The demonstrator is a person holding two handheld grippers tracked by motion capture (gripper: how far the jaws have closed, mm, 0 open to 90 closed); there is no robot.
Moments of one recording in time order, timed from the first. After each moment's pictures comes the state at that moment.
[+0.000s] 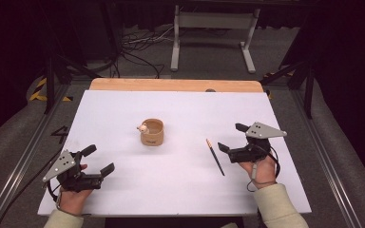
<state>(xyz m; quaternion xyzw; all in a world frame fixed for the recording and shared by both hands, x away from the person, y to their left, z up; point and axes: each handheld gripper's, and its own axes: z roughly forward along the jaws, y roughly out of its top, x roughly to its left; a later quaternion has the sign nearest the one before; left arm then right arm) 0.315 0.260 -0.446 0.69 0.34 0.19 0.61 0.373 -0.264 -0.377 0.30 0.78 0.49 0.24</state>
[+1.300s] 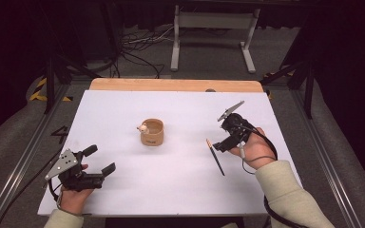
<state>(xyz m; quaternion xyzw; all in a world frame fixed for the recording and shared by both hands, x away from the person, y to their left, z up) 0.318 0.259 -0.447 0.70 0.34 0.19 0.60 0.431 -0.218 -0.359 0.34 0.91 0.19 0.11</state>
